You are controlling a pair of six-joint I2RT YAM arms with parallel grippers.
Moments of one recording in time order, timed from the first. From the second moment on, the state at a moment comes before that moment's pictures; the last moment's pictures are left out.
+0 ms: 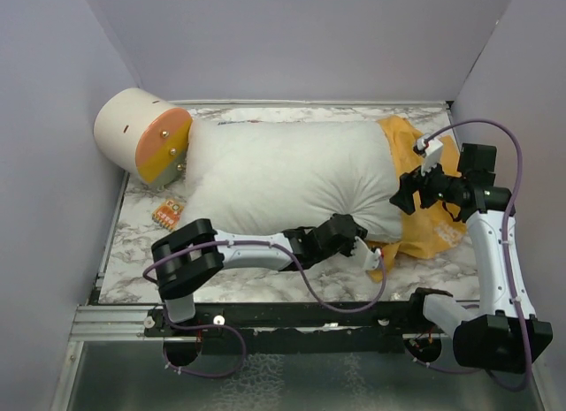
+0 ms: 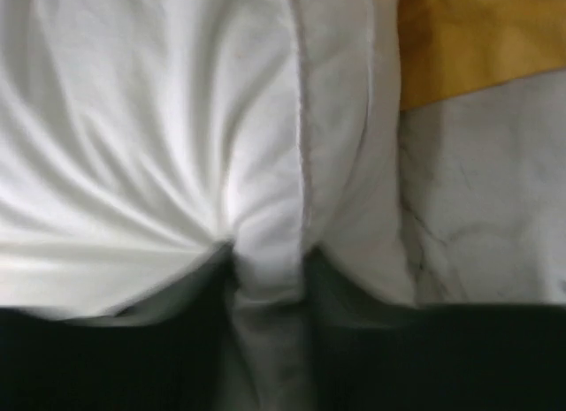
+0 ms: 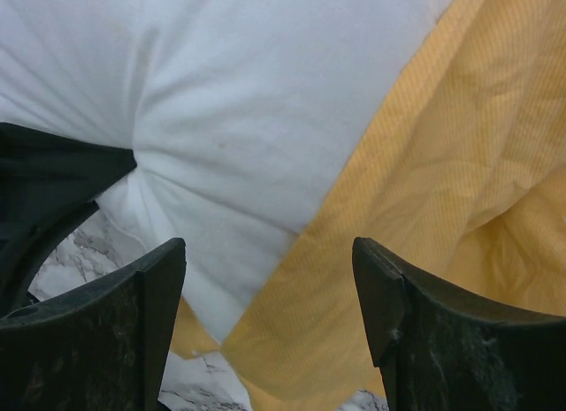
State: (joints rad) left arm -1.23 1.73 1.02 0.17 -0.23 1.02; right arm -0.15 1.05 1.06 -0.82 -0.64 -0.51
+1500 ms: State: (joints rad) left arm -0.92 1.99 1.56 -0.07 0.22 0.16; right arm -0.16 1.36 1.16 -0.58 -0.36 -0.44
